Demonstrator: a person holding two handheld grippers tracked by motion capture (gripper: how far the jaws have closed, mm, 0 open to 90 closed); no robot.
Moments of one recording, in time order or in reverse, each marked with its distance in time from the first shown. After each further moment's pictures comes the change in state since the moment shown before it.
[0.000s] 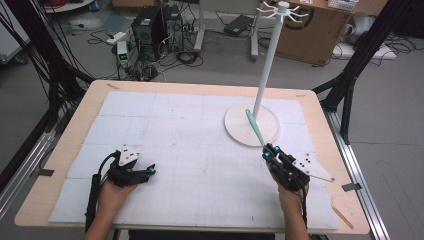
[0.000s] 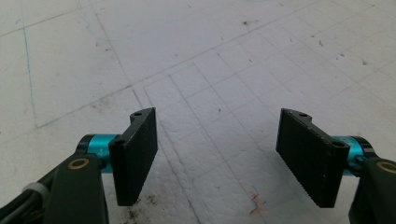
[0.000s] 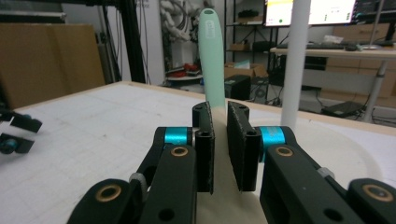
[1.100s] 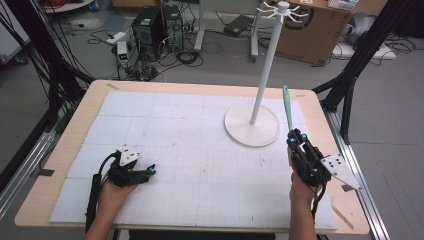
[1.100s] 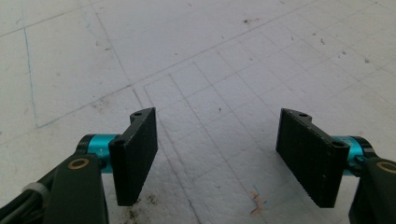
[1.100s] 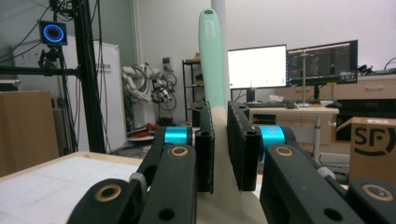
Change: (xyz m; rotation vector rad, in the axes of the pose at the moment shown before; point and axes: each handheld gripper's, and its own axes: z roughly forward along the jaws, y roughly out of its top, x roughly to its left) left arm -0.001 0.000 0.001 0.003 0.005 0.001; right arm -0.016 0.038 -0.021 -0.261 -0.173 0.003
